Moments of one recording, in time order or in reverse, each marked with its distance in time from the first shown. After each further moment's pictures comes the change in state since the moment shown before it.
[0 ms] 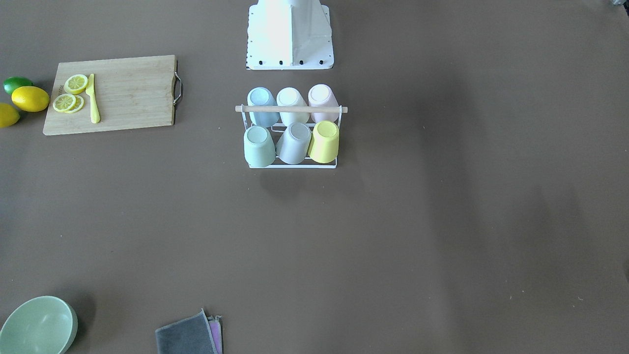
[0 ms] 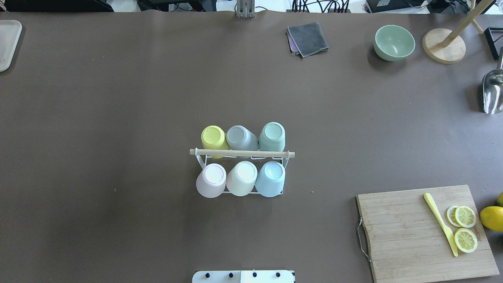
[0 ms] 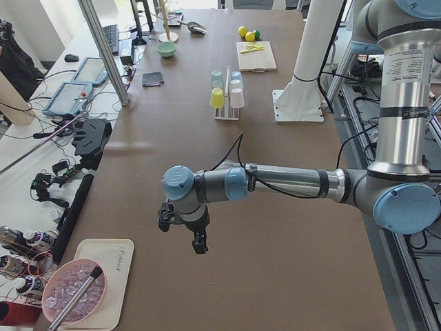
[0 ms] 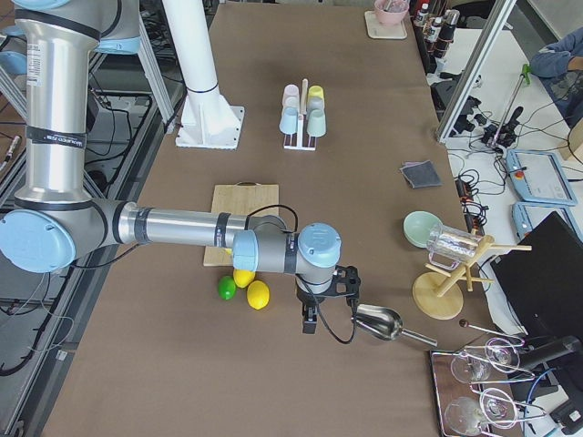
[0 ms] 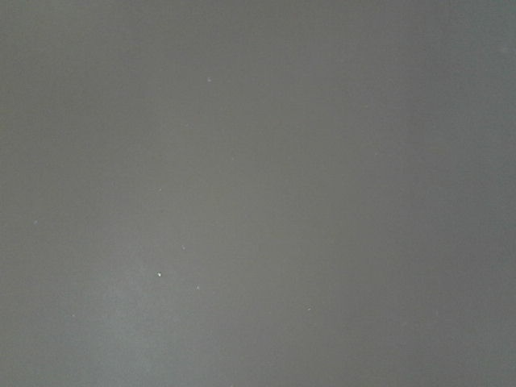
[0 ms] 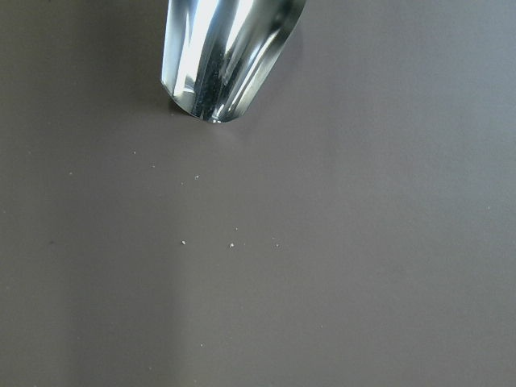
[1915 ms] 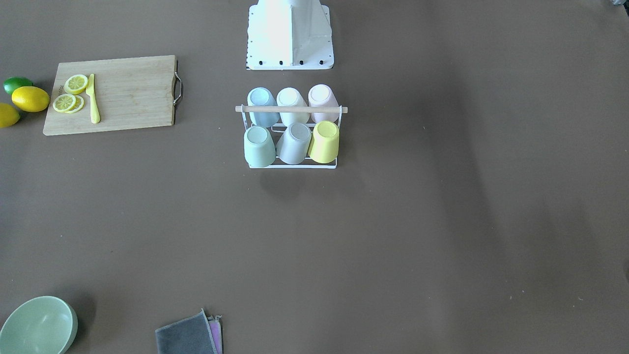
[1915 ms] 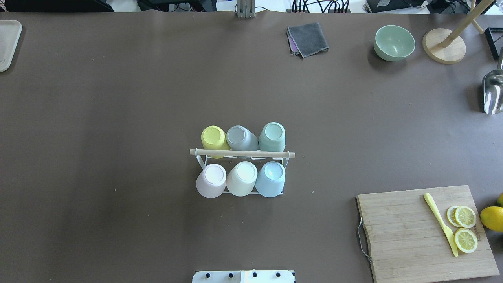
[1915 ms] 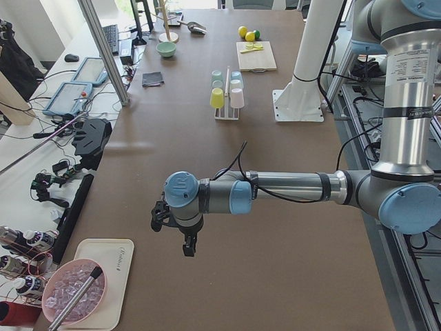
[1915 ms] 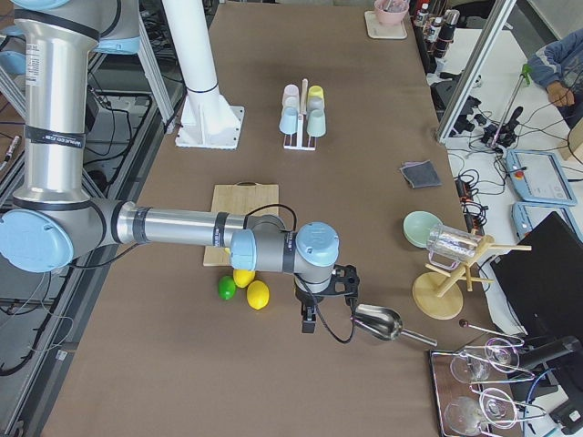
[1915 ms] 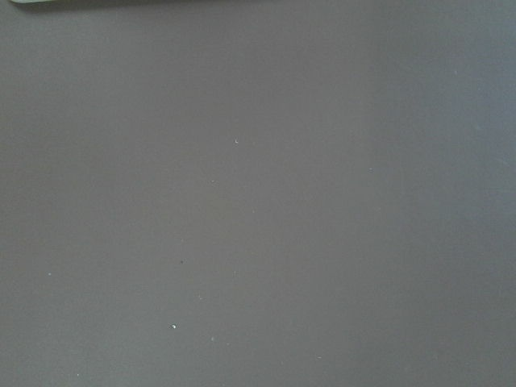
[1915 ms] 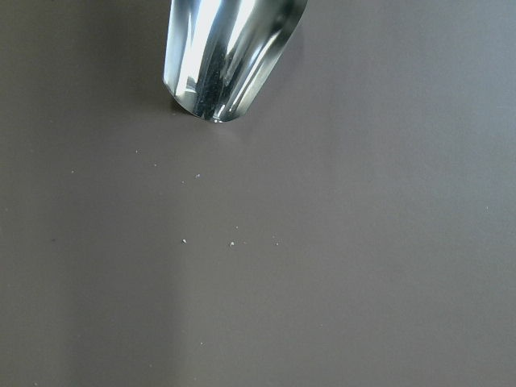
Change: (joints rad) left arm -0.024 0.001 0.051 -0.224 -0.048 -0.004; right arm 0.002 -0.006 0.009 0.002 -0.001 -0.003
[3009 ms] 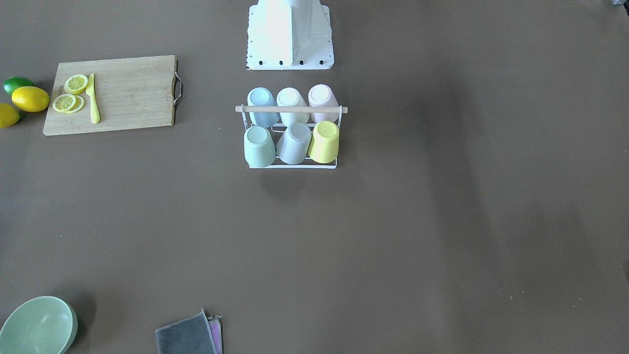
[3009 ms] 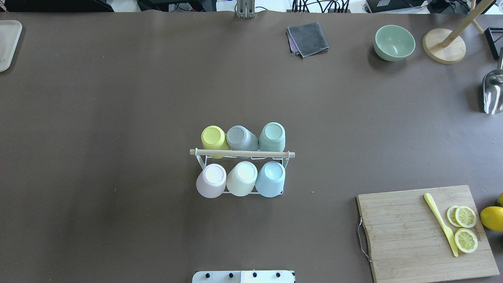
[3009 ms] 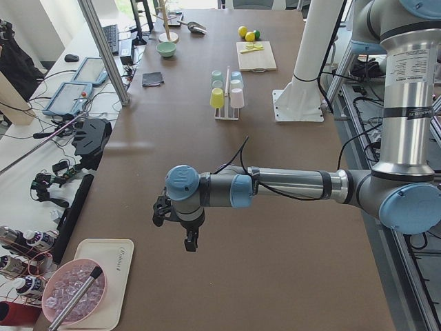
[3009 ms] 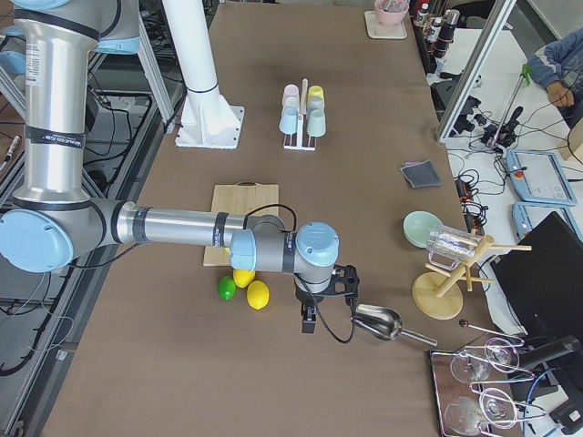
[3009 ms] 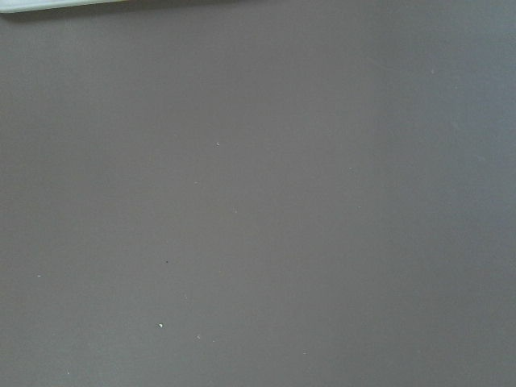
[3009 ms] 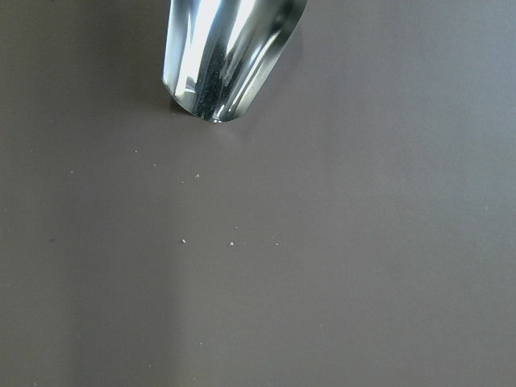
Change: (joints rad) left arm 0.010 0.008 -0.039 0.047 0.005 -0.002; right arm 0.000 0.000 0.000 0.001 -0.001 0.000
